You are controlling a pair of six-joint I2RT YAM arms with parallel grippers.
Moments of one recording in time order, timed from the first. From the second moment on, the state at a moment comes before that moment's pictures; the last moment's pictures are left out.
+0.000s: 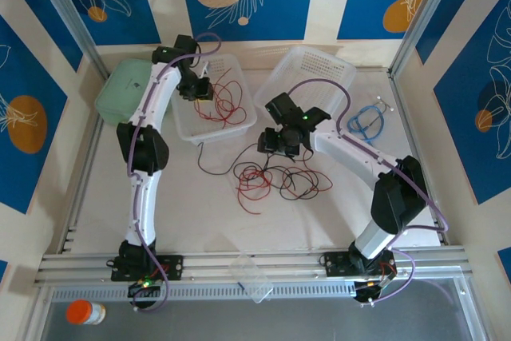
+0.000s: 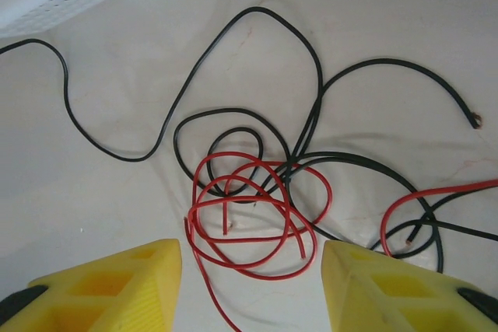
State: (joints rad) left arm -0.22 2.40 2.58 -1.41 0.26 -0.10; right arm 0.65 1.64 1.38 -0.87 -0.10 0.71
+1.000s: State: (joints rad) left arm -0.24 2.37 2.63 -1.49 0.18 0.06; right arm 0.63 2.11 1.87 -0.44 -0.25 -0.26
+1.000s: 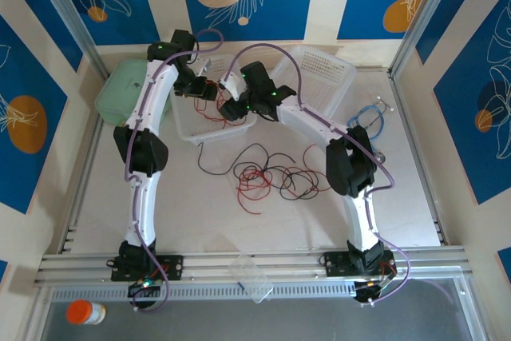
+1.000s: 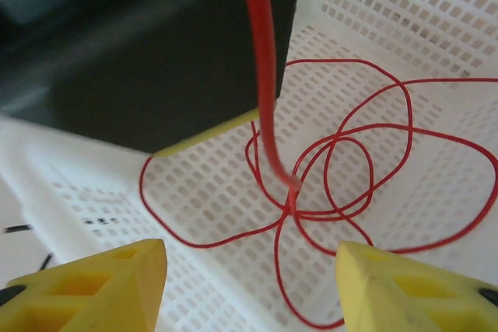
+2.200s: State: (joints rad) left arm -0.38 2.02 2.21 -1.25 -0.28 0.24; right arm 0.59 2.34 2.31 -0.56 -0.20 -0.06
